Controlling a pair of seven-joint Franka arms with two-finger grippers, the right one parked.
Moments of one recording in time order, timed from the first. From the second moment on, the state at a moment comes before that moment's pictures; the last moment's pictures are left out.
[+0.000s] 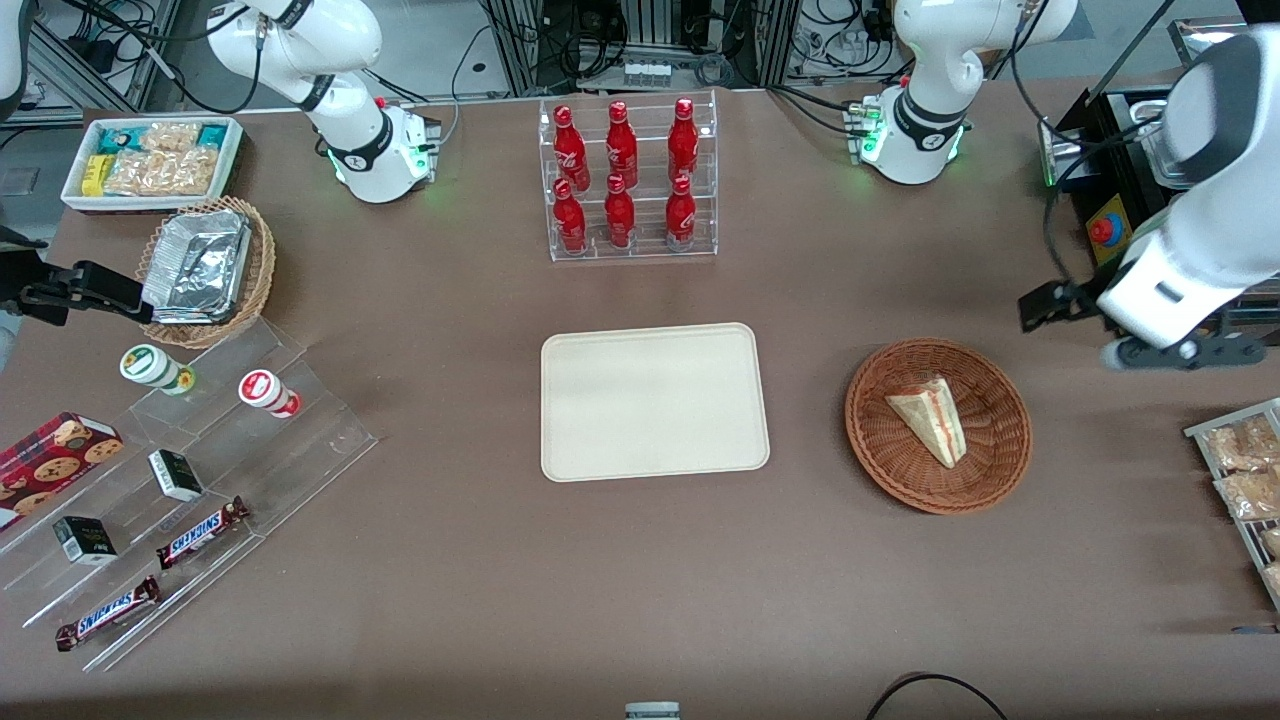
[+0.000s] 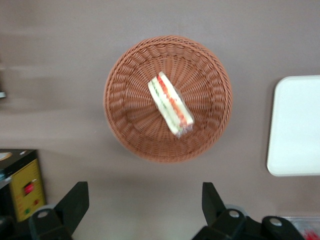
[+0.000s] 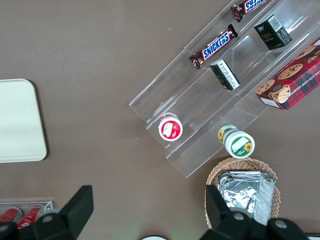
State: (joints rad) arm -0.03 0.04 -0.05 -1.81 0.01 1.76 -0.12
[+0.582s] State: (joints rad) arm -0.05 0.04 -0.09 -2.19 0.01 2.26 -0.57
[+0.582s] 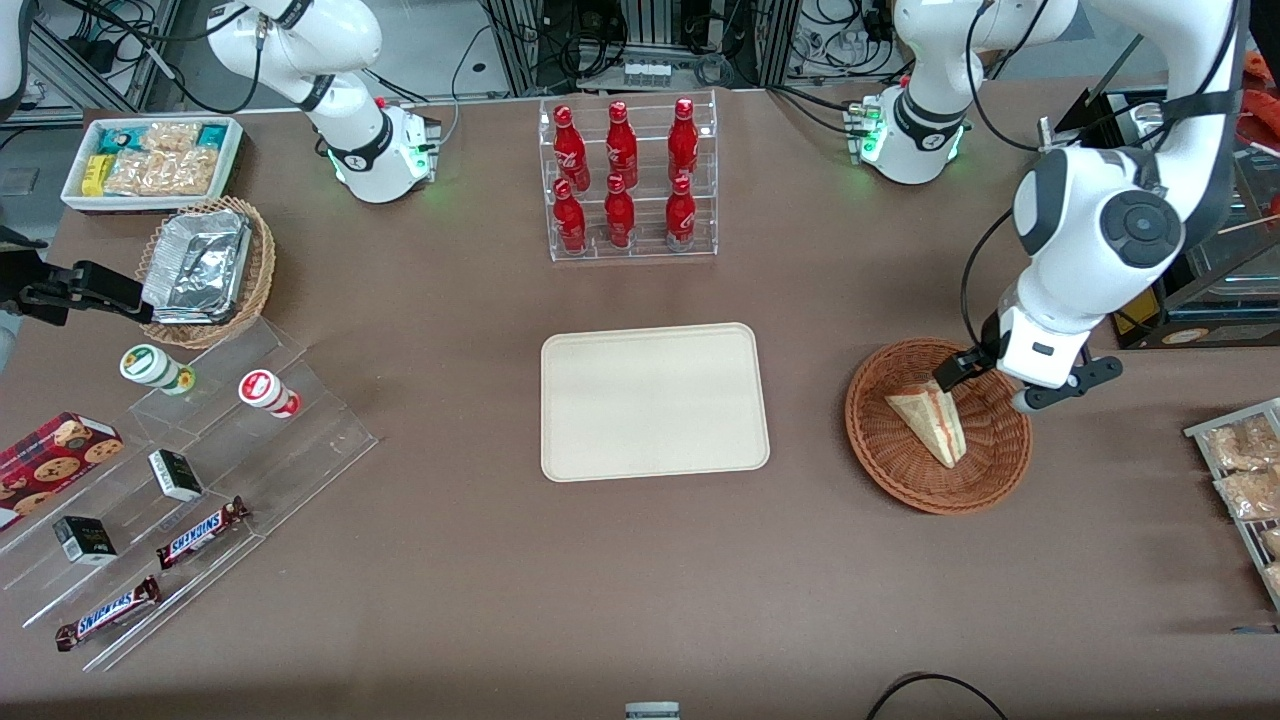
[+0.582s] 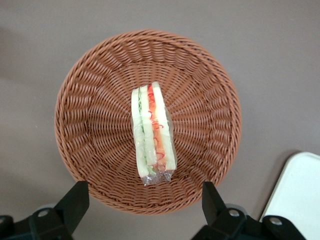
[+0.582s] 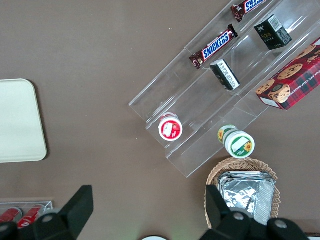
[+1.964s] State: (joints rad) arm -0.05 0.25 -0.09 -2.31 0.01 2.66 -0.65
